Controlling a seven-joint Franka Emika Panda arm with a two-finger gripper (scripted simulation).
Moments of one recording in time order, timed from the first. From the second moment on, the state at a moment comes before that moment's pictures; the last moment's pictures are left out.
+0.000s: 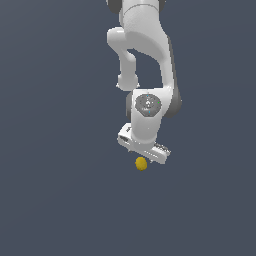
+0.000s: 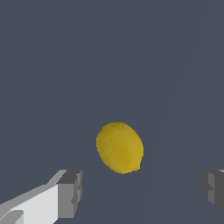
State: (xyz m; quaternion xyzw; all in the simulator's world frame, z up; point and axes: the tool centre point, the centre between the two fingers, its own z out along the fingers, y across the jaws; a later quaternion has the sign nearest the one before) arm 0.047 0.054 0.099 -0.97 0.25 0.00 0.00
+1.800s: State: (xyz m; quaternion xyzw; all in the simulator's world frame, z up) arm 0.056 0.062 0.028 -0.95 0.31 0.00 0.00
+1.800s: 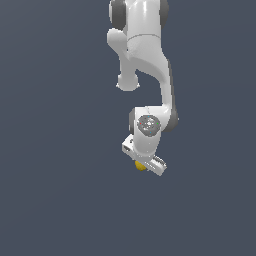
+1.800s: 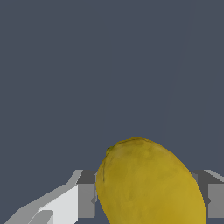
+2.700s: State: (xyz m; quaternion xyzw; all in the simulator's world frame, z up) arm 0.048 0.061 0.047 -0.95 0.31 0.00 0.00
